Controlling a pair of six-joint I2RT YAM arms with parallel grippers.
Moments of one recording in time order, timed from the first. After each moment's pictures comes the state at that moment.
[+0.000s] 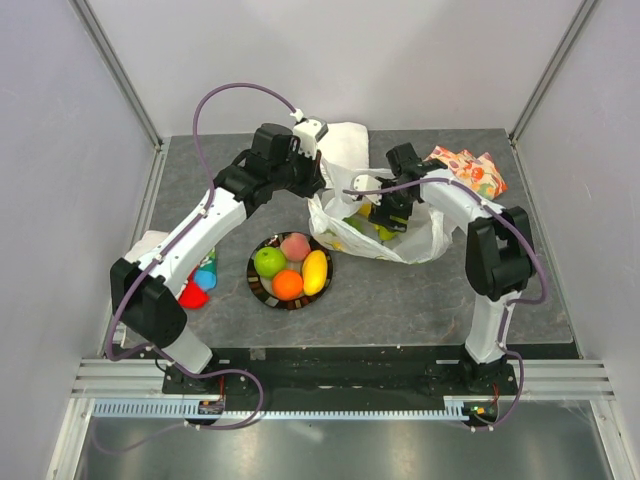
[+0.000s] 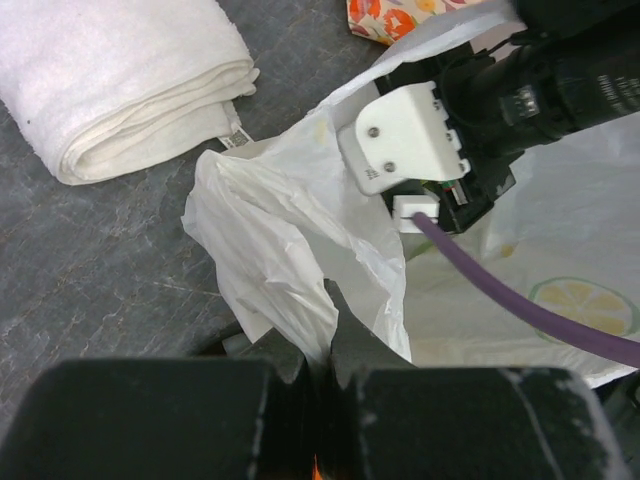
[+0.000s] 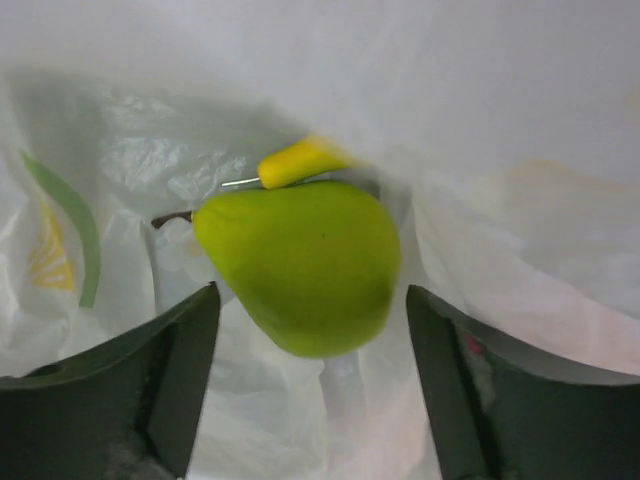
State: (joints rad) left arm -0.55 1.60 1.53 -0.47 0.22 -0.07; right arm 0.34 1.93 1.54 -0.80 -0.22 -1.02
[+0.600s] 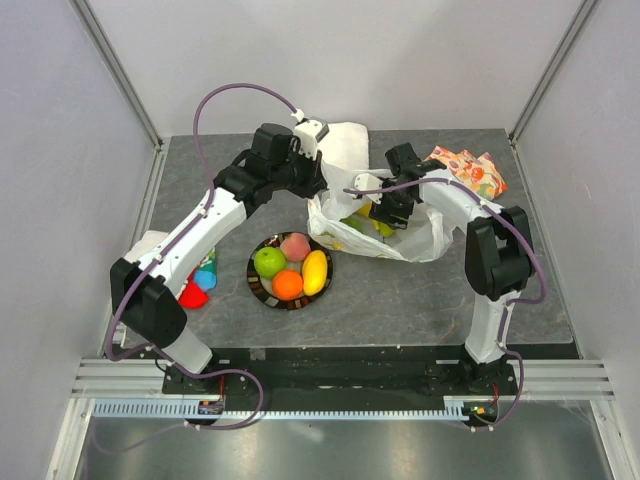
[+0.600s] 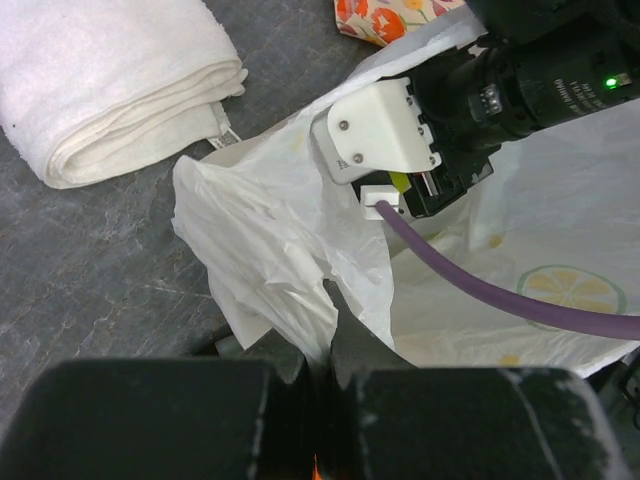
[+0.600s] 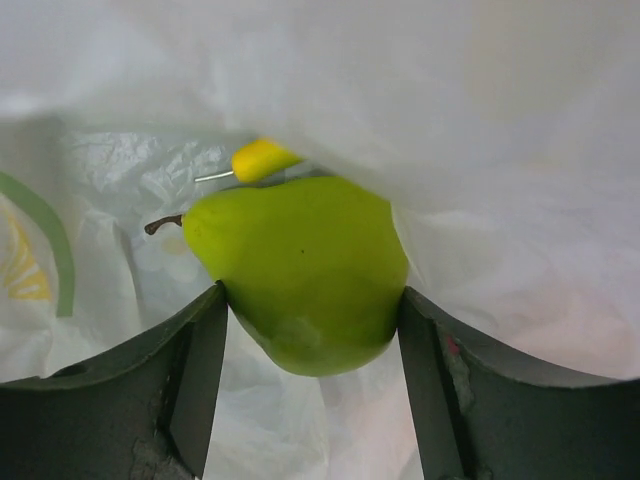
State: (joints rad) left arm -0.55 1.60 1.53 -0.47 0.25 -0.07; right arm 0.35 1.97 1.54 -0.77 -0.14 -0.98
